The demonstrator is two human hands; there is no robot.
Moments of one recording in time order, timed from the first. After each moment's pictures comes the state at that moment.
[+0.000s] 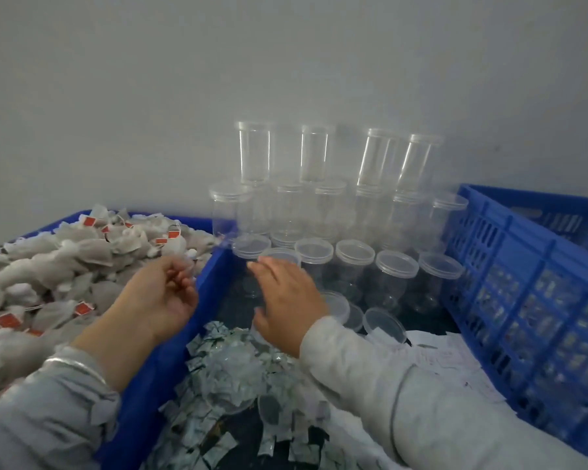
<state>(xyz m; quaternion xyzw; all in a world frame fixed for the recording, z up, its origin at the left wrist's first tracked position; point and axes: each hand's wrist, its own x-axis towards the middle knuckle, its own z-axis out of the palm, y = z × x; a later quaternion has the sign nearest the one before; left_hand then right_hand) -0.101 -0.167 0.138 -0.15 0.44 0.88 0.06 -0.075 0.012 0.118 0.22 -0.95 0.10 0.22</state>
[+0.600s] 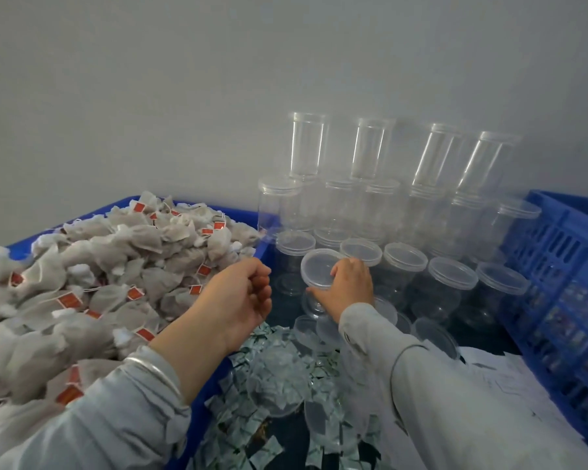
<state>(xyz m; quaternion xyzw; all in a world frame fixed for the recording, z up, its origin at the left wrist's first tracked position) -0.097 -0.157 0.128 -0.12 0.52 0.84 0.10 -0.175 0.021 0.062 -0.05 -0.95 0.23 0.21</state>
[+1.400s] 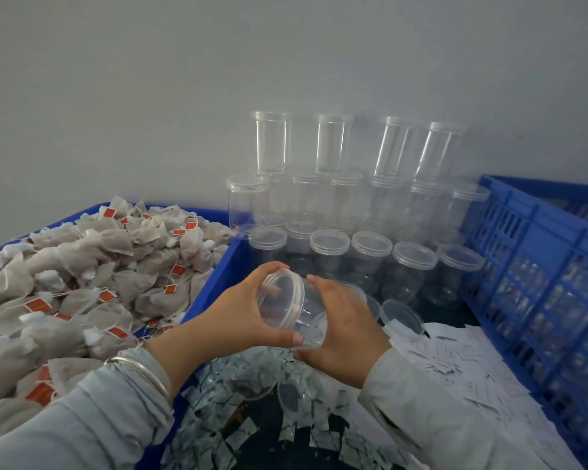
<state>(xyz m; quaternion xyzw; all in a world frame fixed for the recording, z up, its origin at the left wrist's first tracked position) -0.077 -0.141 0.106 0.26 0.85 0.46 0.05 -0.044 0.047 0.080 0.17 -0.94 0.21 0.20</state>
